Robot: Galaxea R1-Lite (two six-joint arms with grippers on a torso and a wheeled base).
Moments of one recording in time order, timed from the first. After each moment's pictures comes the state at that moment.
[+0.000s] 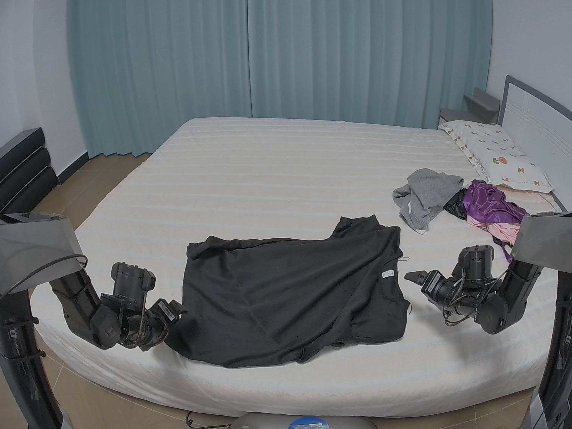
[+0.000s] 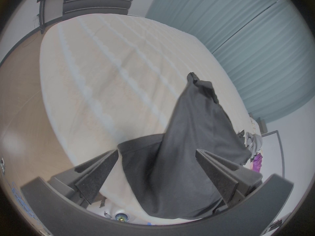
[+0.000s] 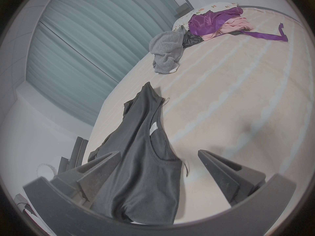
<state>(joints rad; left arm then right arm) -0.16 2.15 -0.55 -0.70 0.03 -0.94 0.13 2.28 -0.60 -1.08 0.12 0.77</state>
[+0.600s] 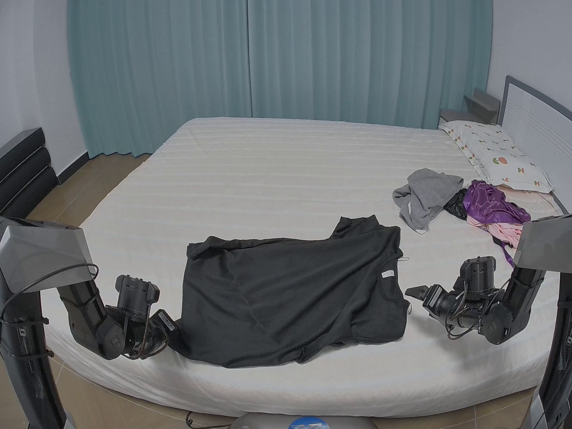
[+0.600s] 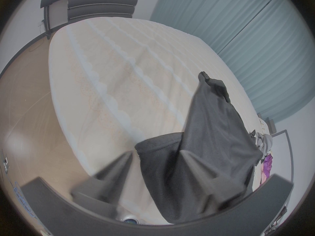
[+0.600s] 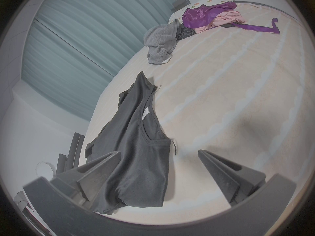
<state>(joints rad) -0.18 2.21 -0.50 -0.78 0.12 -0.93 0.15 2.26 -0.50 -1.09 0.12 0.78</state>
